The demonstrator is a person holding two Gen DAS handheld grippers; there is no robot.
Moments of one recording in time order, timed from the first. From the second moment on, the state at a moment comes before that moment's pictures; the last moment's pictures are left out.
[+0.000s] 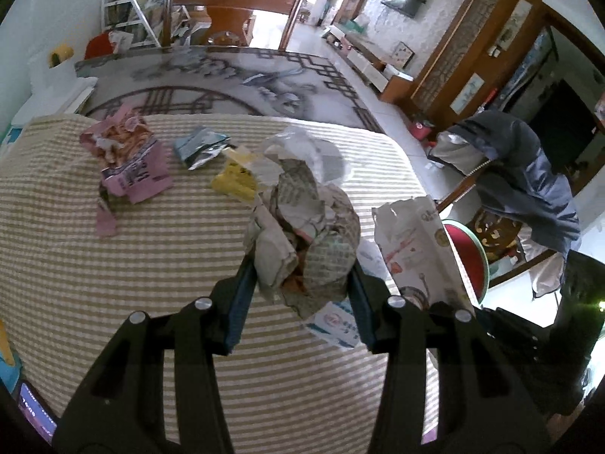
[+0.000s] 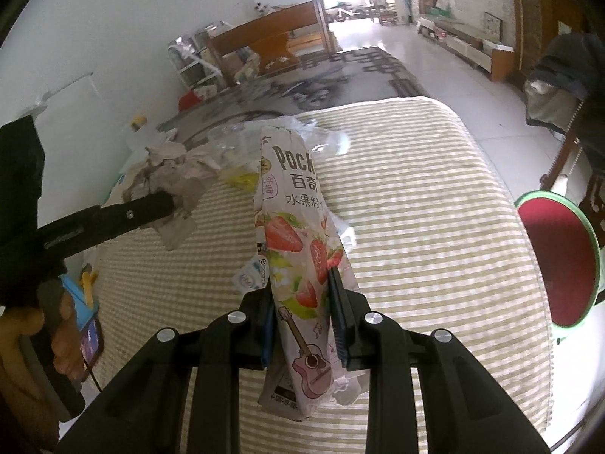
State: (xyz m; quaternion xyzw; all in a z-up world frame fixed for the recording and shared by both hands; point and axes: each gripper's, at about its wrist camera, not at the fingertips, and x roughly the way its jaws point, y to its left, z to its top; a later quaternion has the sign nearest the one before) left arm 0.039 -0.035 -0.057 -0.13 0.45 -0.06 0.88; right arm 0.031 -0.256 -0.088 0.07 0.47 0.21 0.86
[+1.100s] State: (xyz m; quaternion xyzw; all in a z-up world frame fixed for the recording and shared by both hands) left arm 0.060 -0.077 -0.071 -0.12 0.47 -0.05 0.87; right arm 0.073 -0.294 -0.098 0.09 0.49 0.22 0.84
